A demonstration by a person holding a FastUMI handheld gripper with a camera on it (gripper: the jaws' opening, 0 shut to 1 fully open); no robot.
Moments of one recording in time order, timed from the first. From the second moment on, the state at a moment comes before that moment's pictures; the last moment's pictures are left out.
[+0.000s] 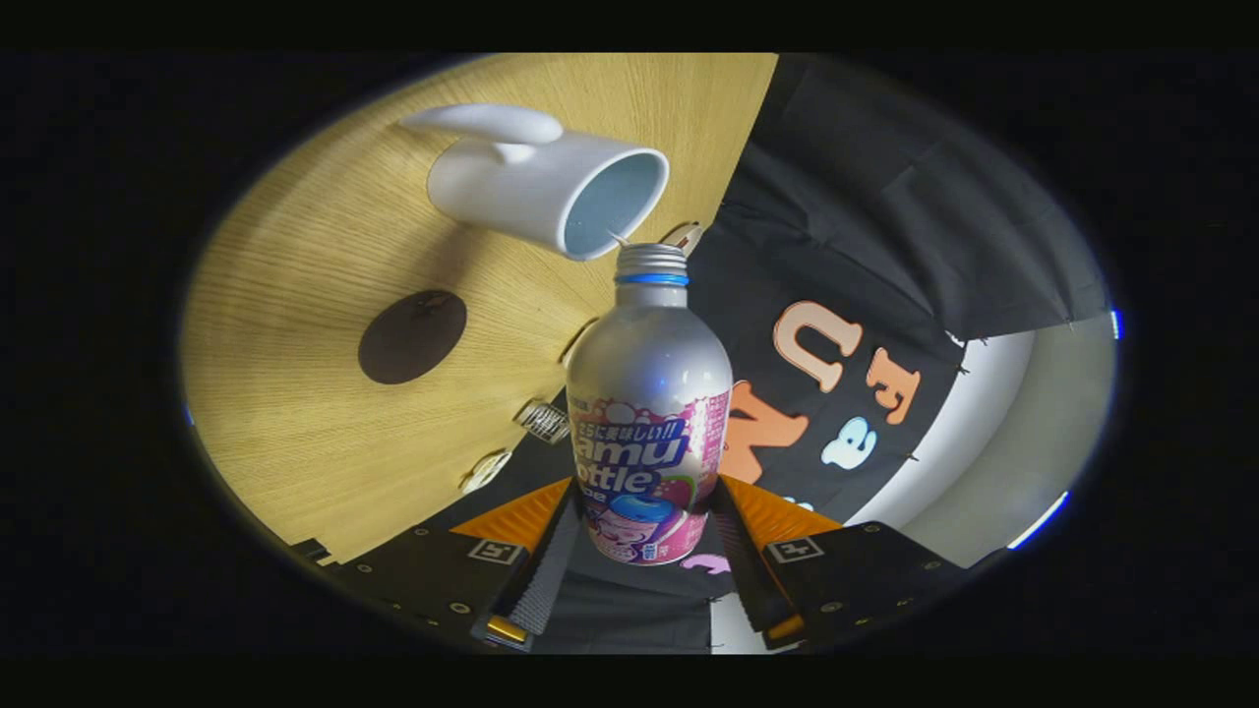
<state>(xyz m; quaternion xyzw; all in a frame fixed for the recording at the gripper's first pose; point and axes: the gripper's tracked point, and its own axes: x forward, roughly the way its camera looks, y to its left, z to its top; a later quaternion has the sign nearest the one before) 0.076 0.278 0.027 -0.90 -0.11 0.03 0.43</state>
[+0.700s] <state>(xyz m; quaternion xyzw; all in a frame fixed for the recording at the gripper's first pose) 0.067 0.260 -0.019 -0.79 -0.02 0.11 0.60</state>
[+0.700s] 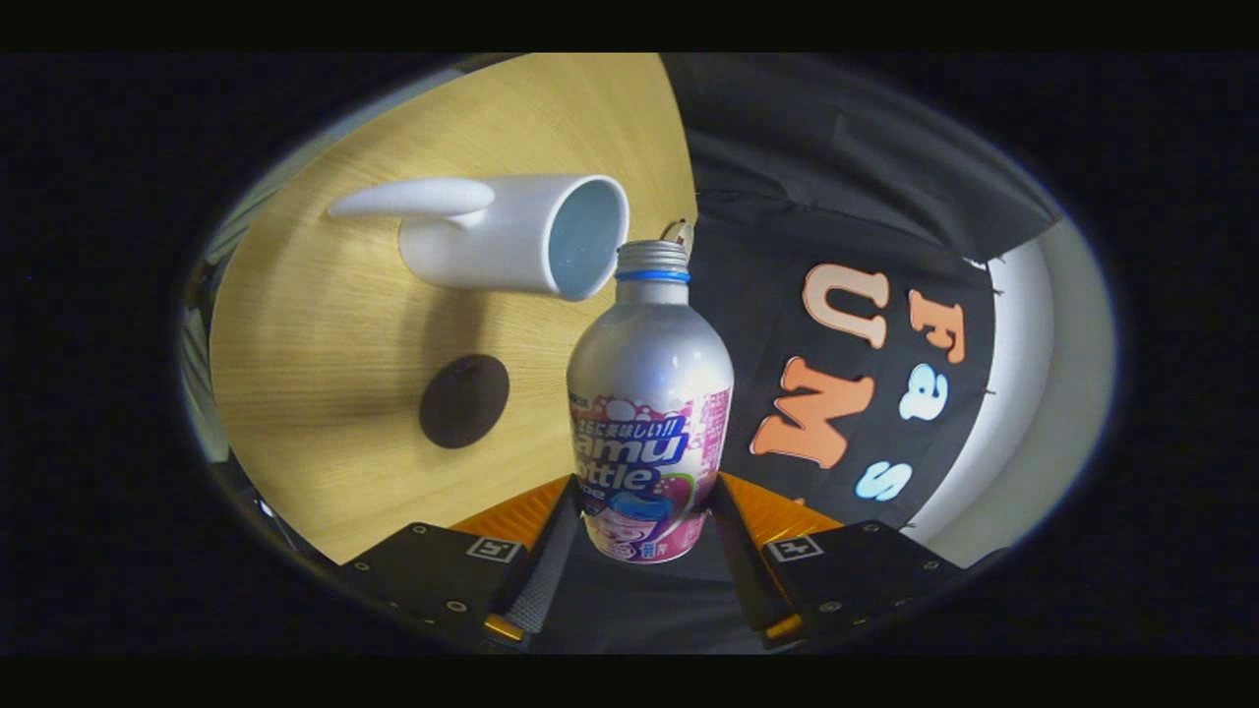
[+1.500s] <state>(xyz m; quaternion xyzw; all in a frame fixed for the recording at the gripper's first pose) 0.064 0.237 -0.049 -0.51 0.02 0.12 0.85</state>
